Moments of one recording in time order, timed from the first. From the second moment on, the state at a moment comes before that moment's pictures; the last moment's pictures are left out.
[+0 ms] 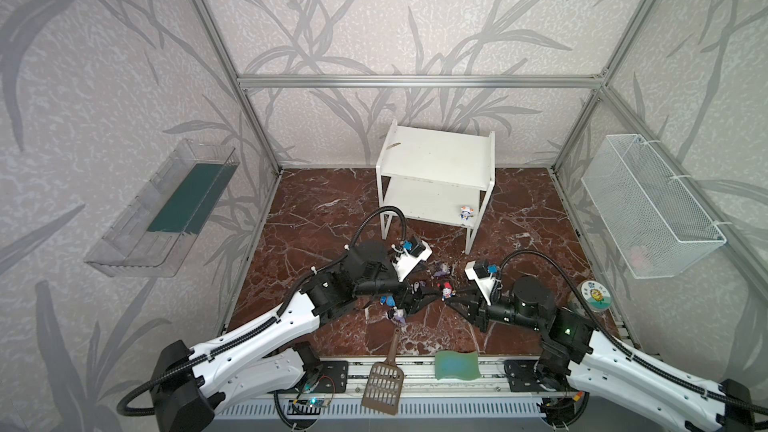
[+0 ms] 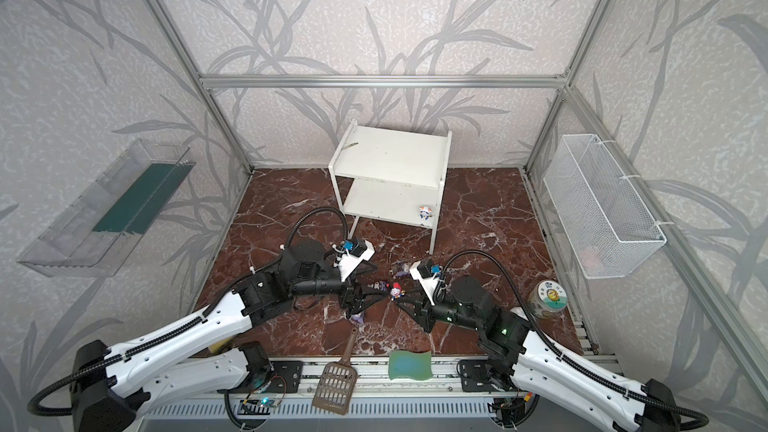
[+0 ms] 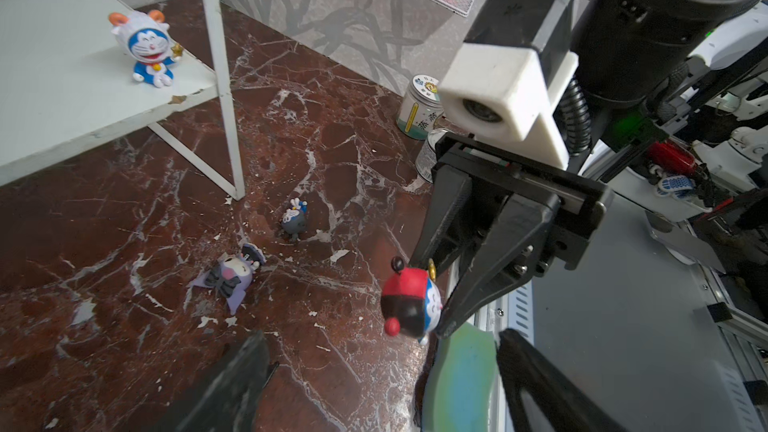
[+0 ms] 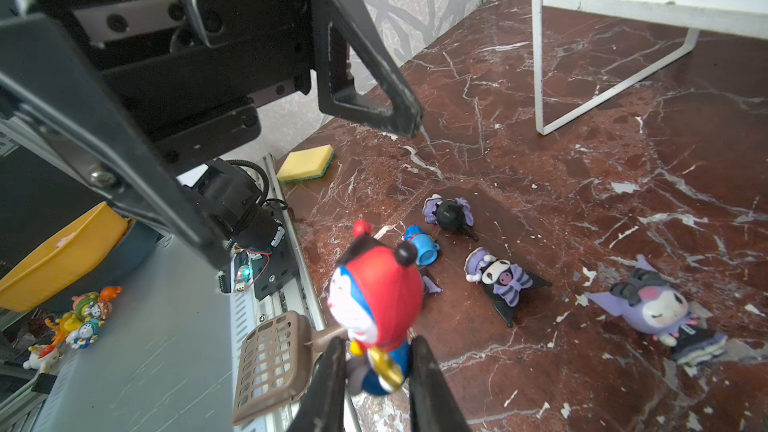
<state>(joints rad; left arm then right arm) -0.88 1.02 0.77 -0.19 0.46 -0.12 0.91 0.61 0.36 -0.04 -0.32 0.36</state>
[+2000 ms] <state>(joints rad) -0.73 1.52 1.21 -0.20 0.26 0.40 0.96 0.21 0.35 -0.55 0.00 0.35</state>
